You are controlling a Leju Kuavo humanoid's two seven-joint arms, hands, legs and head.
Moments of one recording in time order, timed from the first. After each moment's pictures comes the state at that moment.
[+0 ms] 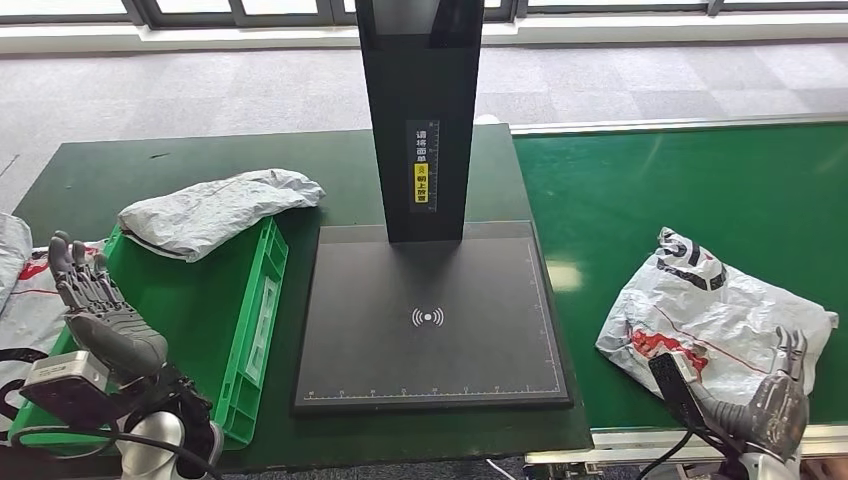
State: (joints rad) left arm 0.00 -0.16 -0.02 -1.66 -0.05 0.55 -0.70; right arm 0.14 -0.02 -0.32 -1.35 1.36 -0.39 -0.15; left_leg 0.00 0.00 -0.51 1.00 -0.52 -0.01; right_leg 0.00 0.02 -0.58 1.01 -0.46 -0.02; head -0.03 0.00
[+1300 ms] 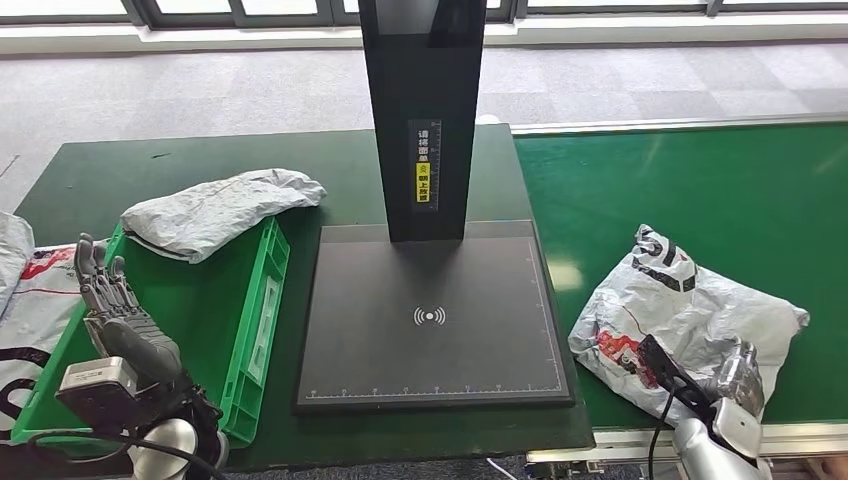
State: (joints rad) left arm 0.01 -0.08 -0.13 -1.64 -0.08 0.67 -0.70; right arm -0.36 -0.21 -0.31 -0.36 1.50 -0.34 -0.03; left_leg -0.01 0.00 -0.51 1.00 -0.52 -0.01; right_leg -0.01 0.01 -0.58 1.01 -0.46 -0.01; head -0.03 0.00
